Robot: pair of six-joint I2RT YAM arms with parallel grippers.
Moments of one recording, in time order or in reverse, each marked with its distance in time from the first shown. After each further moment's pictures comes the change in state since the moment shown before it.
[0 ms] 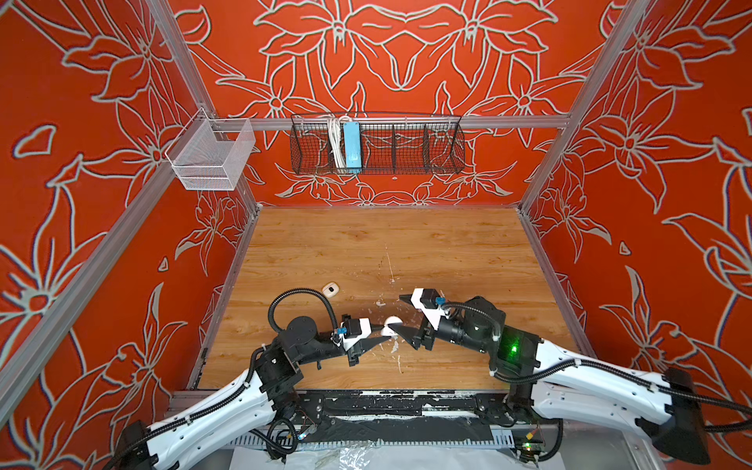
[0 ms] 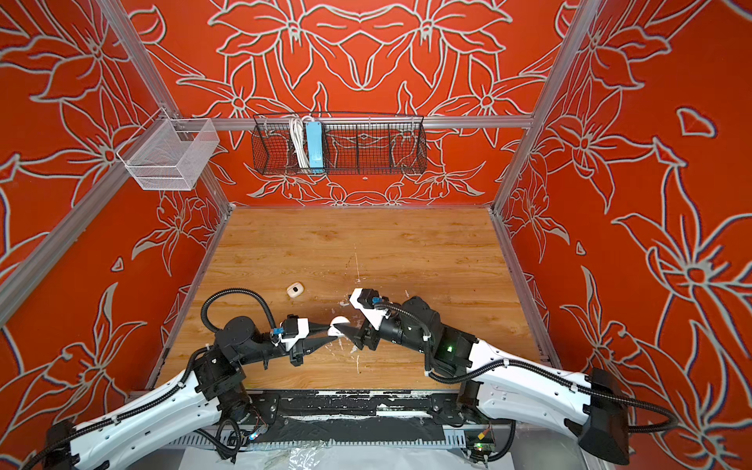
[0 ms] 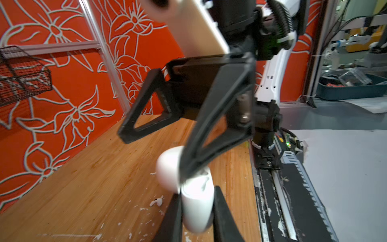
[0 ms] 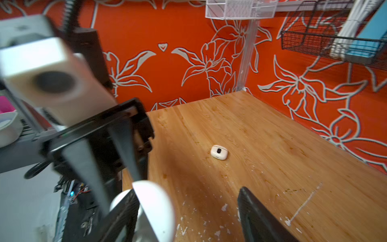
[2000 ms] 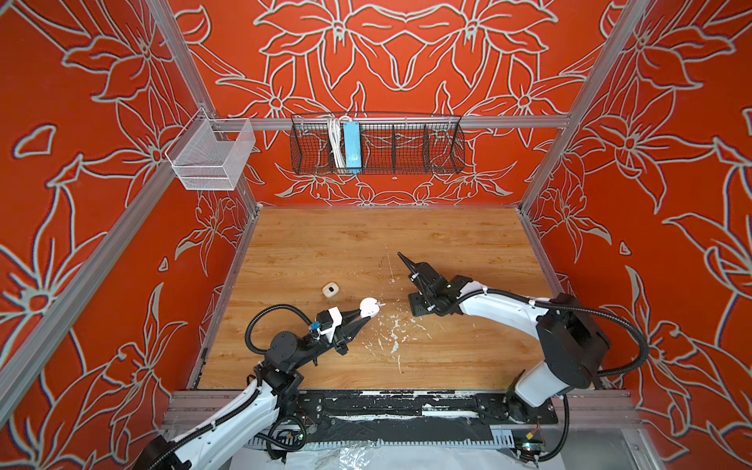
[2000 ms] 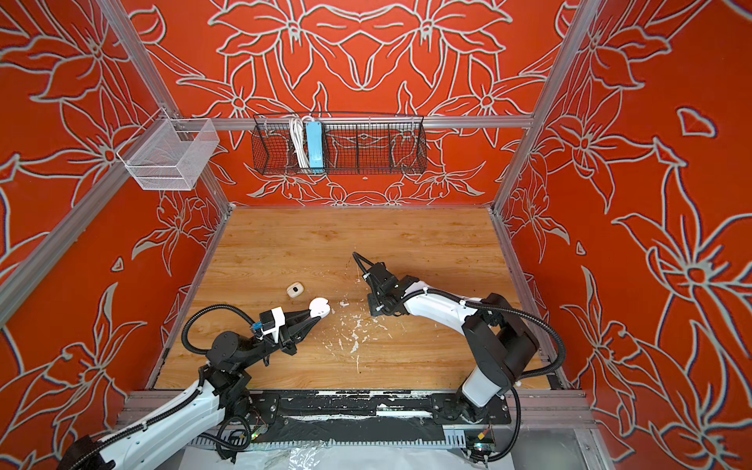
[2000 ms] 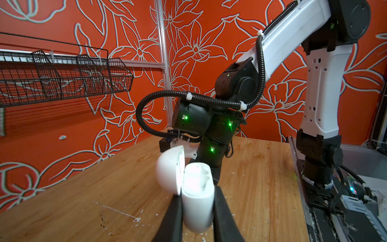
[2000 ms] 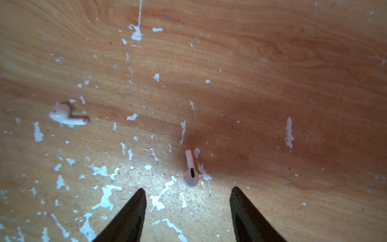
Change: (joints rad) left arm 0.262 -0.007 -0.309 0.544 -0.030 -0.201; right arm -0.314 0.703 0.360 -0.694 0.247 0.499
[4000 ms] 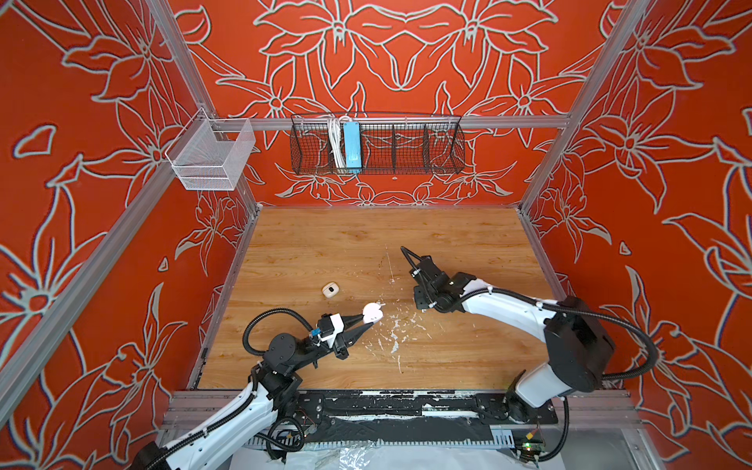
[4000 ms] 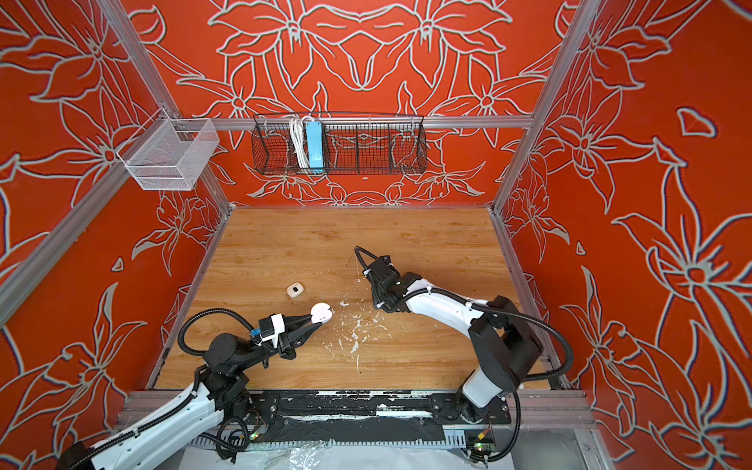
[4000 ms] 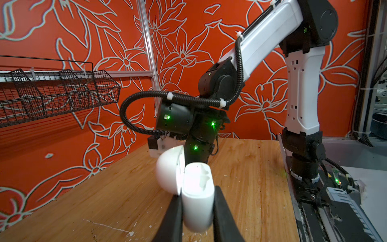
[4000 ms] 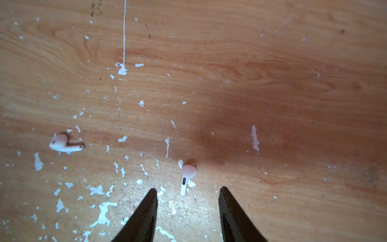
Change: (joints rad) left arm -0.060 -0.072 0.031 -0.092 0.018 0.057; right arm 0.000 -0.005 0.051 -0.034 0.089 0.061
